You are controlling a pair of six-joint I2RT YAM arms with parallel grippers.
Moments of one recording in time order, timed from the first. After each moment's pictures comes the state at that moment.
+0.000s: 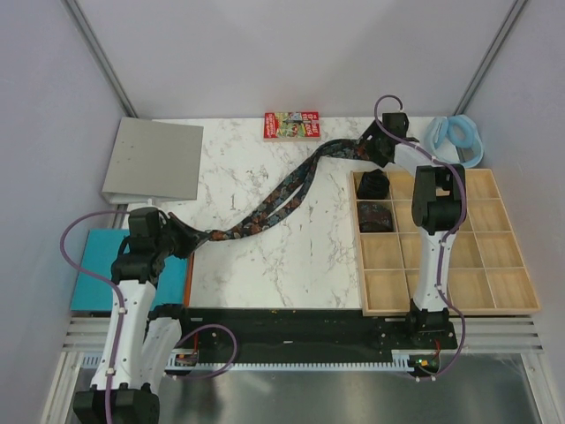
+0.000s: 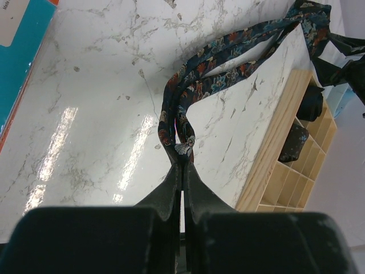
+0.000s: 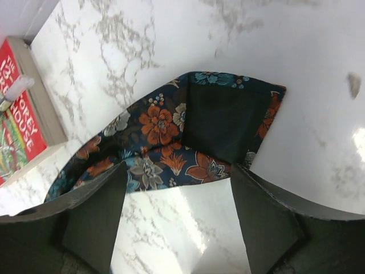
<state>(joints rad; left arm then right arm) 0.06 0.68 0.65 -0.69 0.31 -0.82 0.06 2.27 1.72 -0.18 -0.03 0.76</state>
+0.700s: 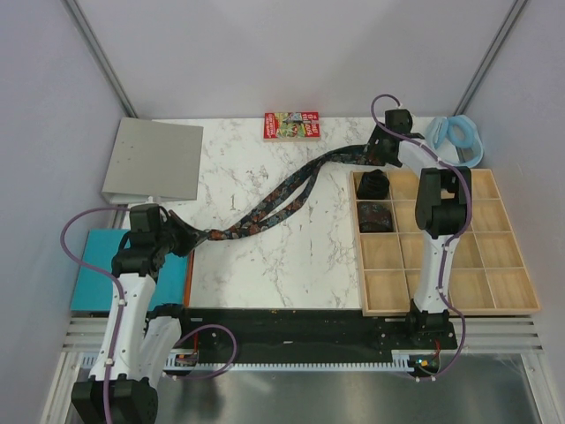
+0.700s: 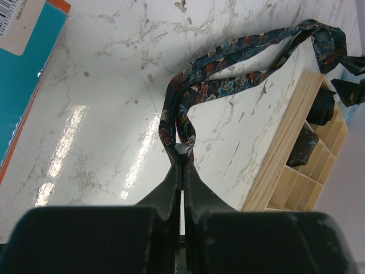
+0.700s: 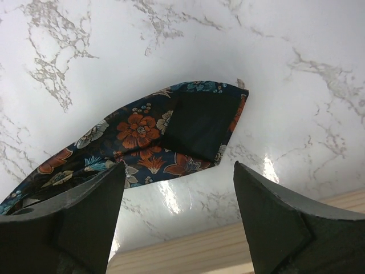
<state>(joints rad) 0.06 0.74 0.66 -0.69 0.29 -0.79 0.05 2.23 1.74 -0.35 0.16 0.48</state>
